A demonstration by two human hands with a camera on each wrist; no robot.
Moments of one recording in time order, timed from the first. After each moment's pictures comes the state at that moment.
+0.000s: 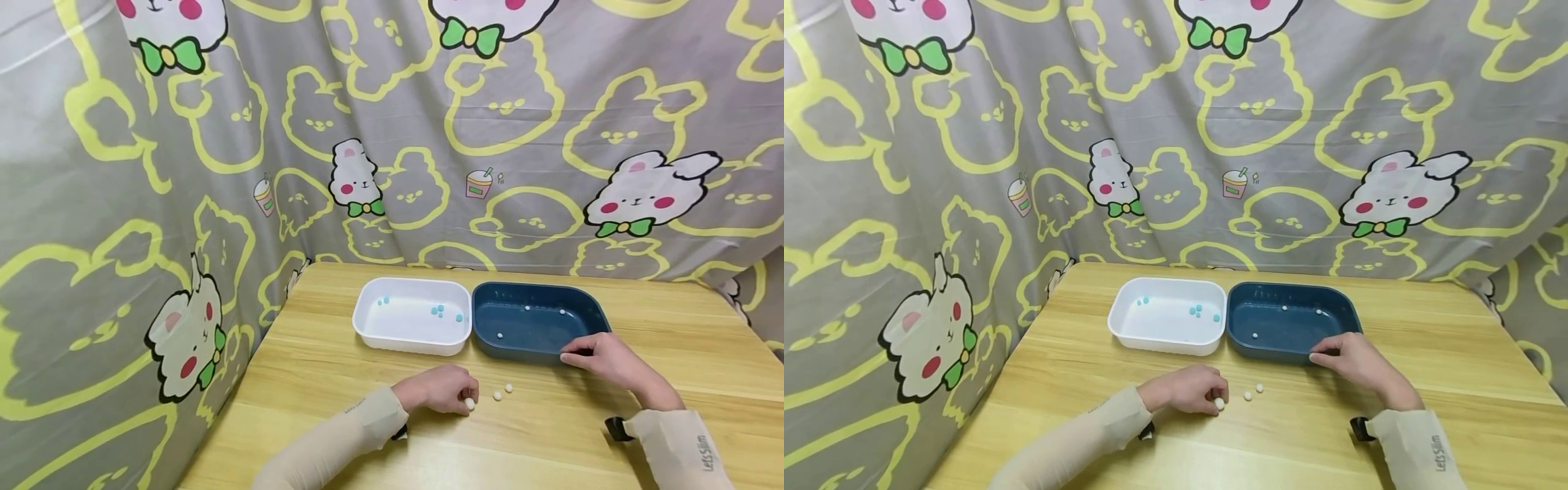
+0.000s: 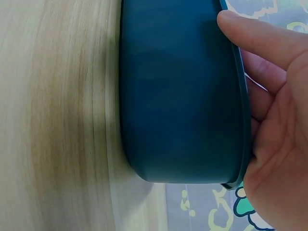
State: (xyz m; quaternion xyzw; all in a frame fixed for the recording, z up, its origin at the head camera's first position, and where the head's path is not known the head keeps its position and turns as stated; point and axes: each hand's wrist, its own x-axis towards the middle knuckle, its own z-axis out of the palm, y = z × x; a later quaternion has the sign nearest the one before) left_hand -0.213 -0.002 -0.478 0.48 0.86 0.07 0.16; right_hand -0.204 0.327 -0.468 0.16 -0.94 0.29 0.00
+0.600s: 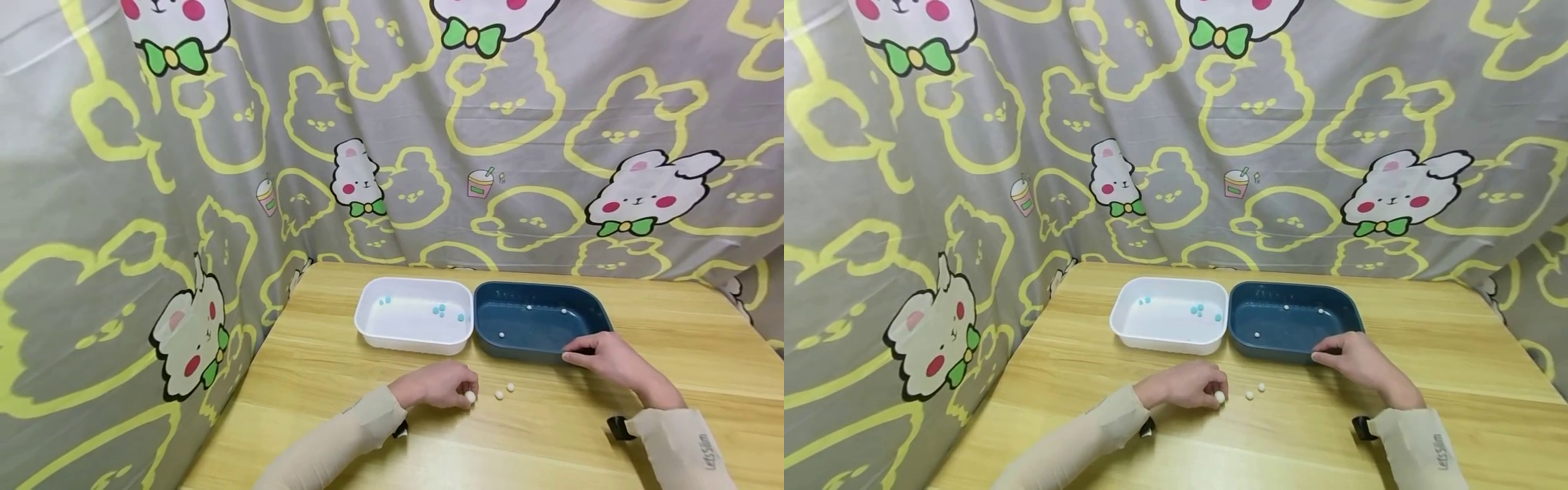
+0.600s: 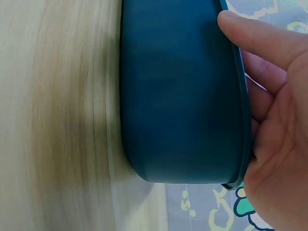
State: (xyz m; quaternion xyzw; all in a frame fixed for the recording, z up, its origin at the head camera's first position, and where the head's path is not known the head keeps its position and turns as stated) left_hand -0.214 -0.007 -0.471 0.47 0.86 0.13 0.17; right_hand -0.201 0.325 -0.467 0.15 -0.94 0.30 -0.01
